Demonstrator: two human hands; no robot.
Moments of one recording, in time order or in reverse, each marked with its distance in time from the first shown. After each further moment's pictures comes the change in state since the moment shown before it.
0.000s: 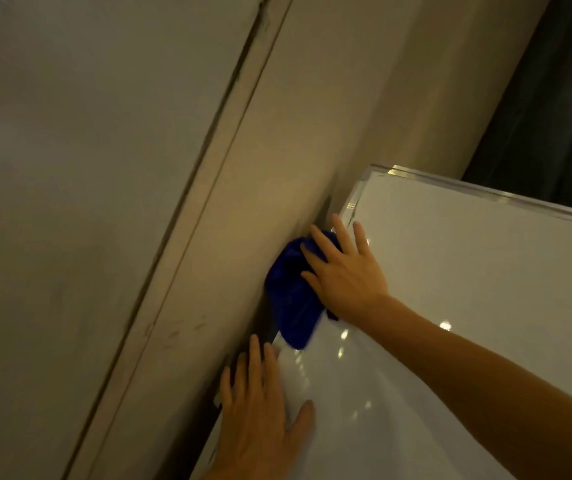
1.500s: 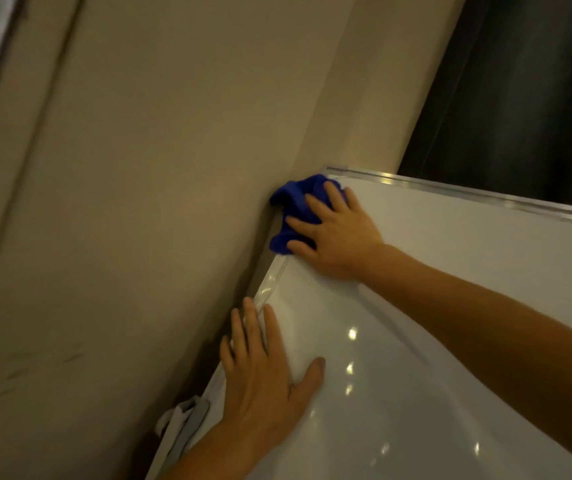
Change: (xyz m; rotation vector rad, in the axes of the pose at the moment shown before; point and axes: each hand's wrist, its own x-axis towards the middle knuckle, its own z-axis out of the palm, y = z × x) left_hand 0.090 0.090 0.049 -0.050 0.168 0.067; right_hand 0.024 0.124 0.041 0.051 0.030 0.017
